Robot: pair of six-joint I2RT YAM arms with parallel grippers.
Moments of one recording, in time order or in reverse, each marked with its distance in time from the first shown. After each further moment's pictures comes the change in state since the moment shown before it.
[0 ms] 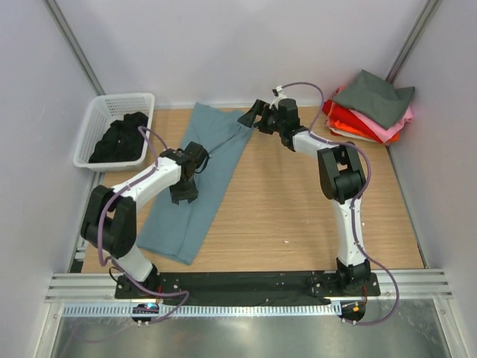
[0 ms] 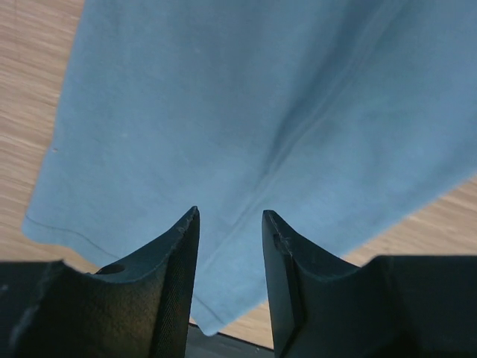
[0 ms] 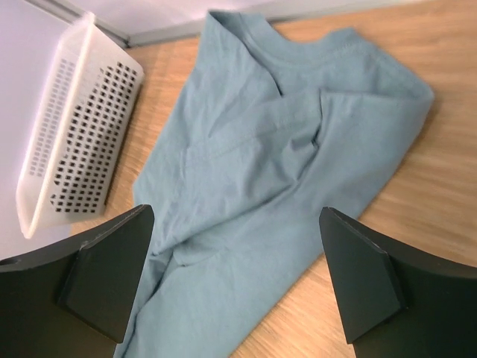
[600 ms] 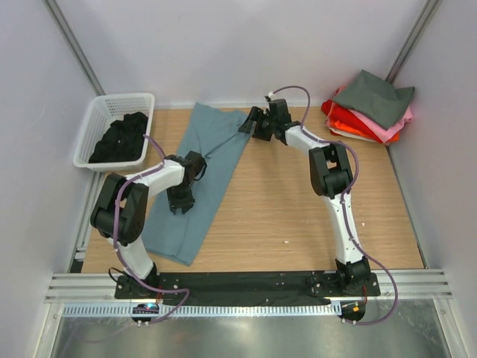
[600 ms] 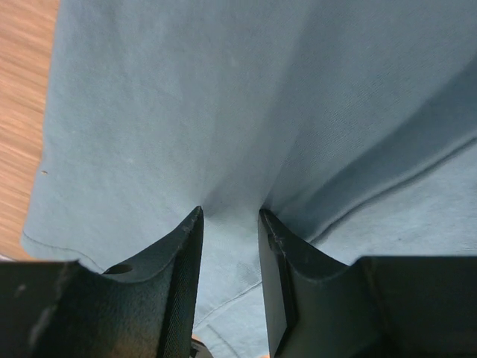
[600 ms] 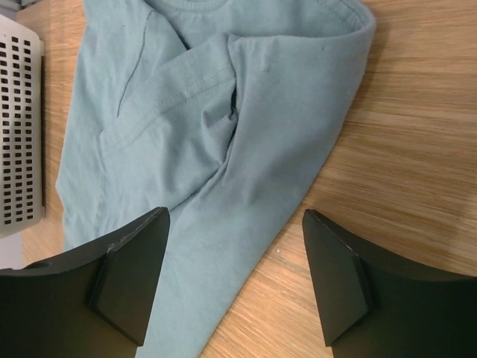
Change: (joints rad) left arm 0.064 0.160 -0.078 0.064 -0.018 0.025; right arm 0.014 0.183 0.277 -0.394 0.055 -0.031
